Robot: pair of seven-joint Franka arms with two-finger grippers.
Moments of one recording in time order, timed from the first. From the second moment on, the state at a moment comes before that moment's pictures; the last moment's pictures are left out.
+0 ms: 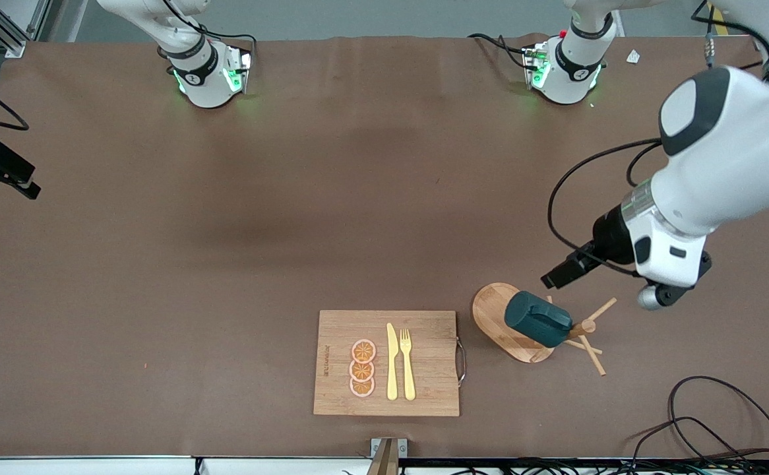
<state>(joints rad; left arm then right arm) 0.06 0.37 -0.43 -1.33 -0.01 1.85 -0.79 -0.02 -0.02 -0.02 -1.56 -0.01 1.69 0.03</state>
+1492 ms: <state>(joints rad) -0.14 -0.14 -0.02 -1.69 0.00 1.50 -0.10 -0.02 -0.02 -0.03 -1.56 -0.01 1.69 0.03</state>
